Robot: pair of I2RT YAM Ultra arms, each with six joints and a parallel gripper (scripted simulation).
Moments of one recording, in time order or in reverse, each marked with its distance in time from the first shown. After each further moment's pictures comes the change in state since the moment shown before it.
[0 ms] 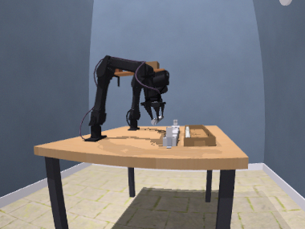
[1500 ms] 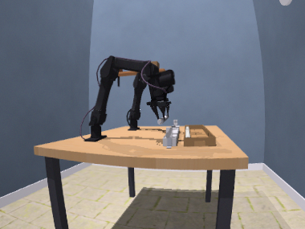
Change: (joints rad) left arm 0.077 0.087 0.116 -0.013 0.013 0.099; right arm 0.024 0.102 0.135 -0.025 0.008 0.044
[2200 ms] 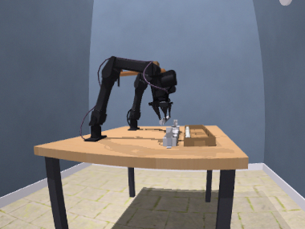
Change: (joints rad) left arm 0.024 0.037 0.041 -0.008 0.003 0.031; right arm 0.009 0.039 0.044 -0.011 0.002 0.015
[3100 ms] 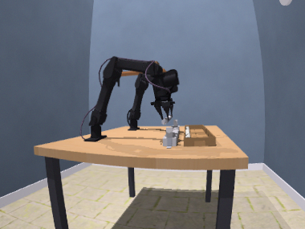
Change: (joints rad) left arm 0.024 0.032 0.053 -0.008 0.005 0.032; right arm 0.006 0.036 0.054 -0.010 0.003 0.014
